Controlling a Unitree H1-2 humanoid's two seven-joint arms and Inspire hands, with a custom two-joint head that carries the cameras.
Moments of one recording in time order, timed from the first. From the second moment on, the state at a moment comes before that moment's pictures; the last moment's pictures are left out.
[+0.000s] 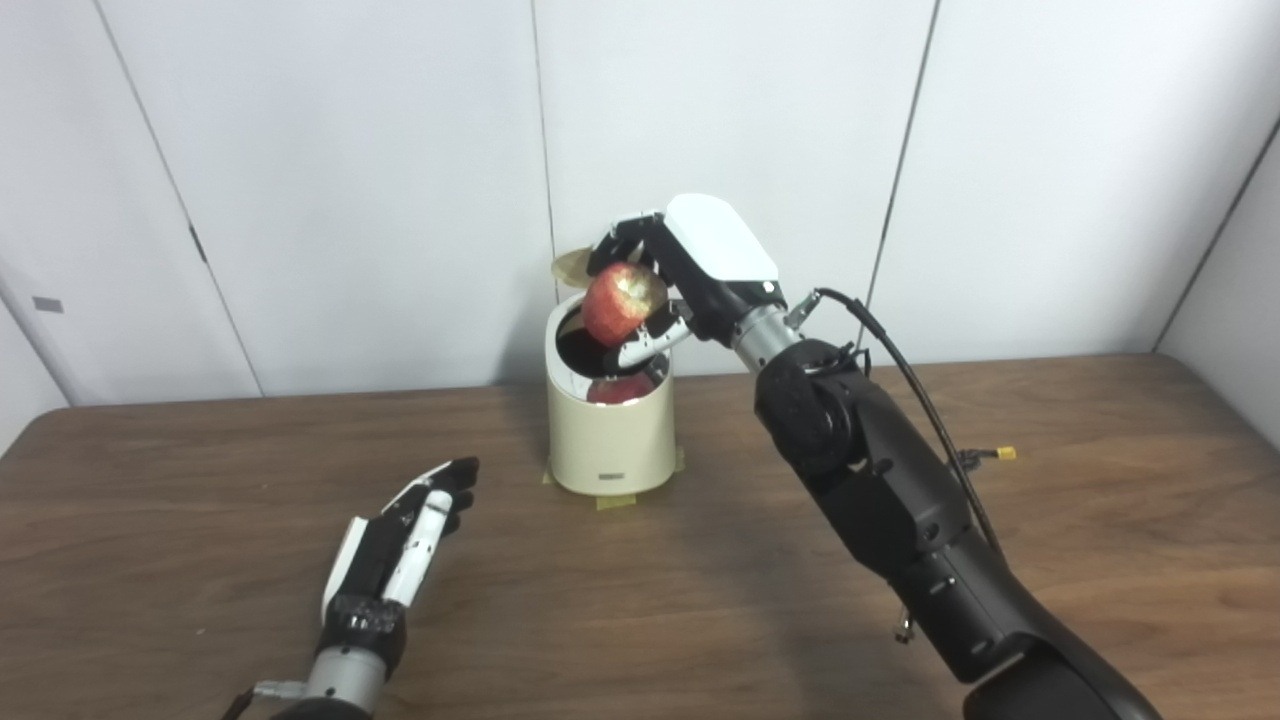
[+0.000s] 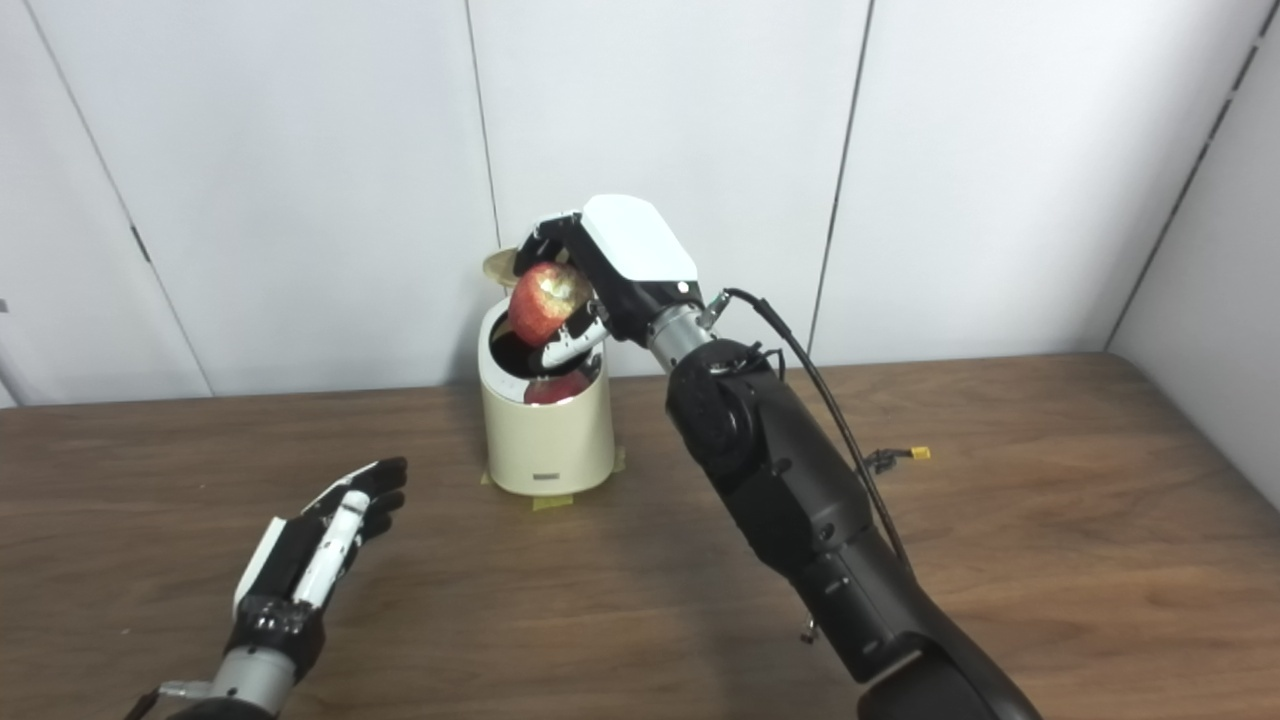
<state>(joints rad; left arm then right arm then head) -0.11 0.07 0.00 -0.22 0.05 0.34 -0.05 -0.82 -0.15 0.31 0.33 -0.76 0.01 -0.04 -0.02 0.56</state>
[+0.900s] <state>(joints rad) -0.11 0.07 -0.01 -0.24 0.06 0.34 -0.05 -0.85 -0.14 0.34 0.49 -0.77 0.05 -0.13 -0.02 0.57</state>
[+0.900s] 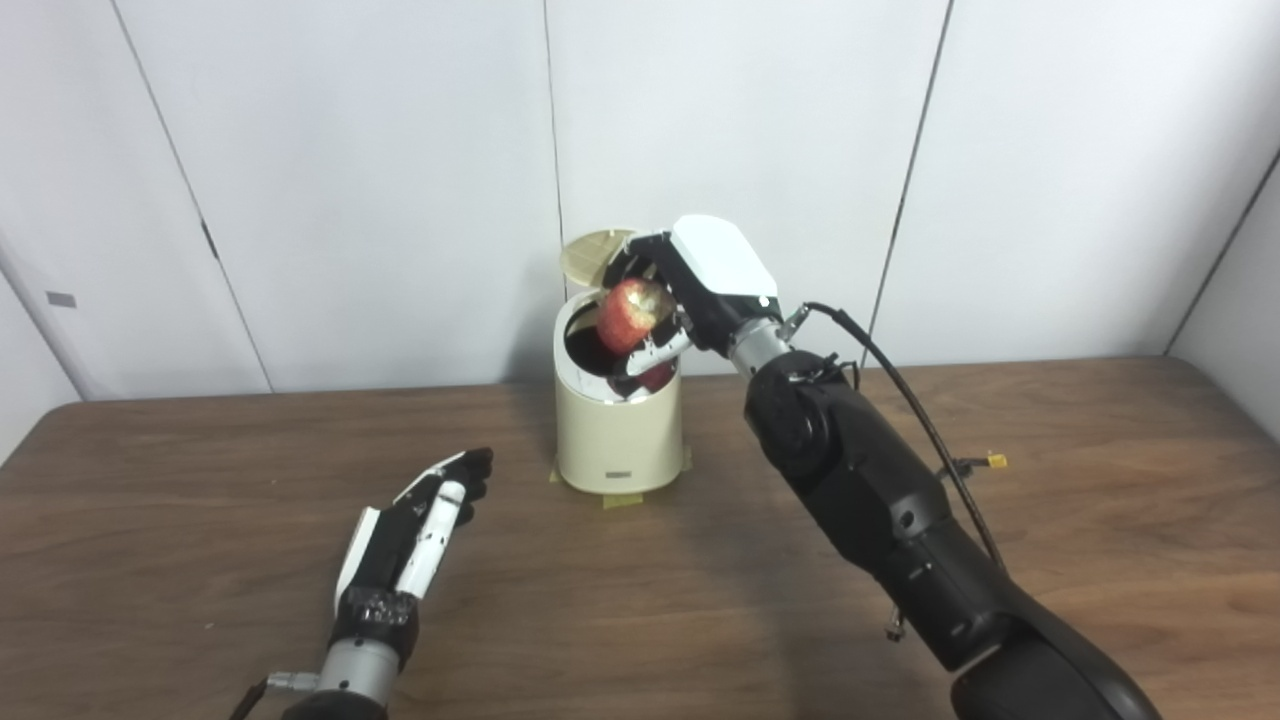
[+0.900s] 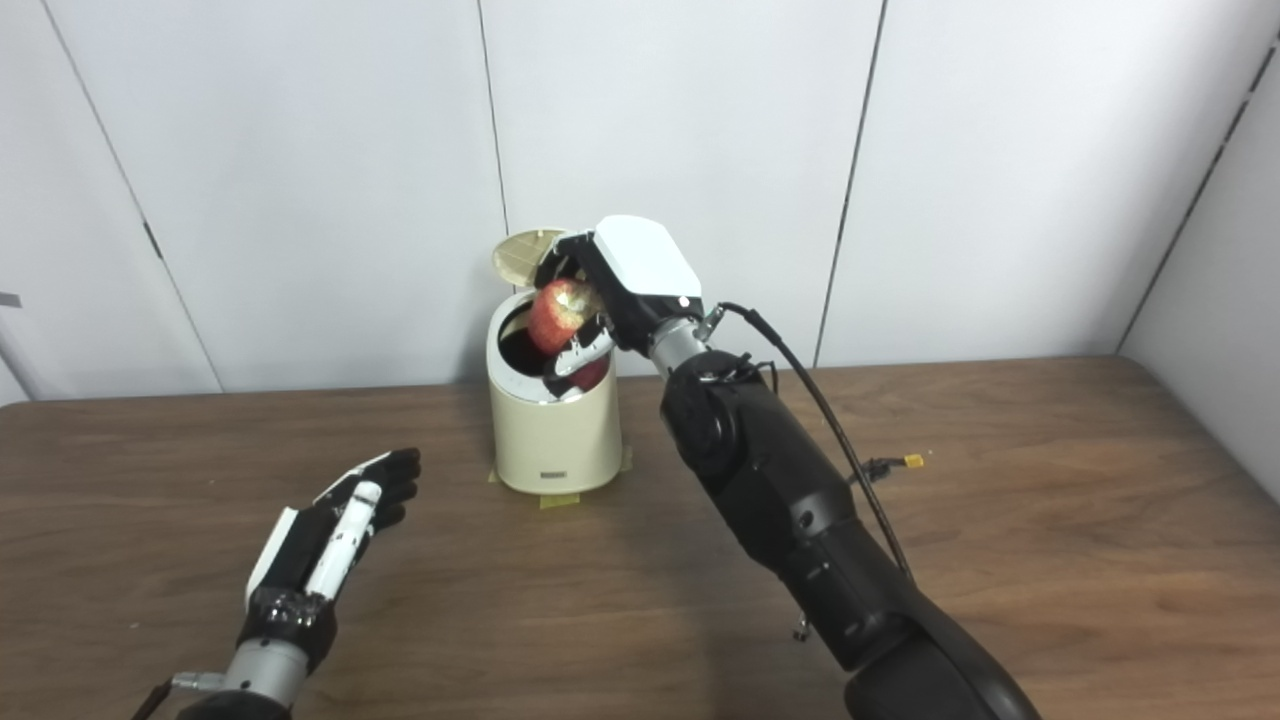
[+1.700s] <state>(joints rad) -0.11 0.06 -0.01 -0.25 0.08 0.35 -0.05 -0.85 -0.16 0.38 0.45 -0.79 0.09 -0.06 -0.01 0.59</state>
